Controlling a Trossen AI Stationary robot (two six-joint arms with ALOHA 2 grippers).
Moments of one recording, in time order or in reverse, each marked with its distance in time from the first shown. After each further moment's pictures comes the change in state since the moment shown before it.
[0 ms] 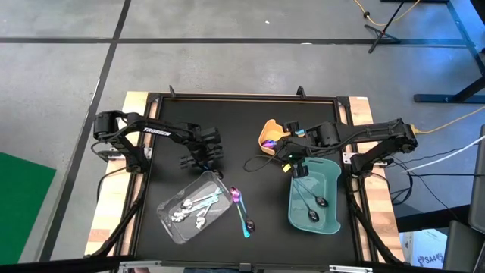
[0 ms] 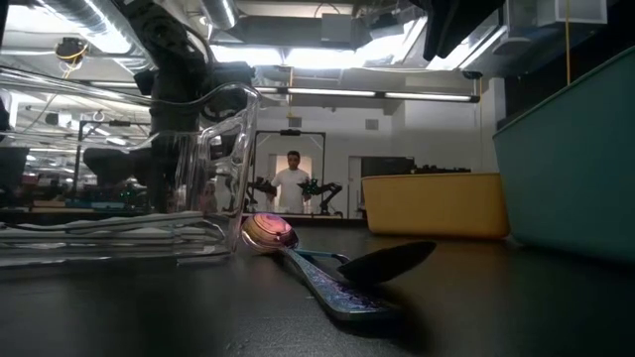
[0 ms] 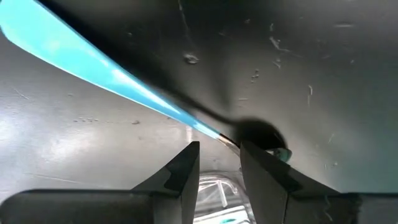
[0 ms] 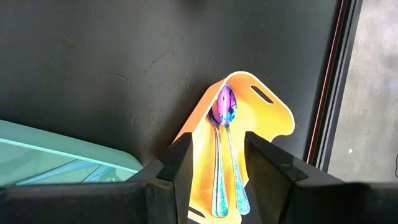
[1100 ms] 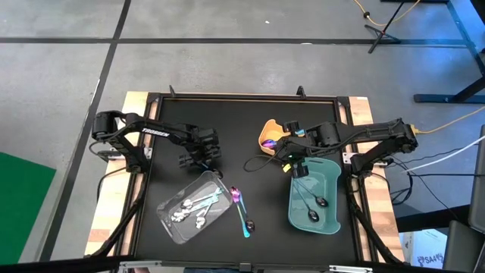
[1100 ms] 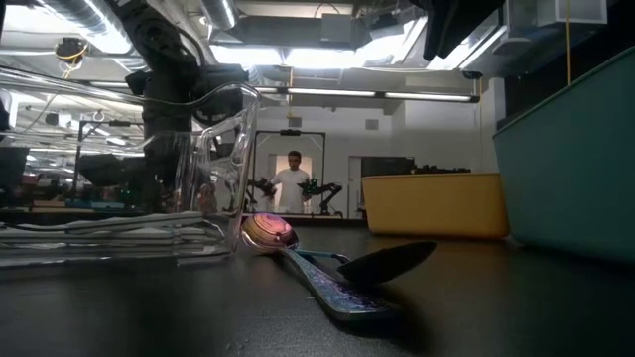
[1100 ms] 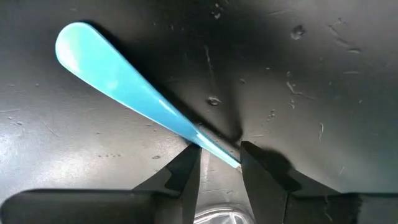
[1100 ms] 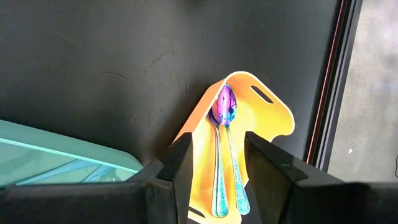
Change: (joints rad) left arm -0.008 -0.005 -0.043 0.004 -0.122 -0.003; right arm 0.000 0.000 0.000 0.000 0.000 0.000
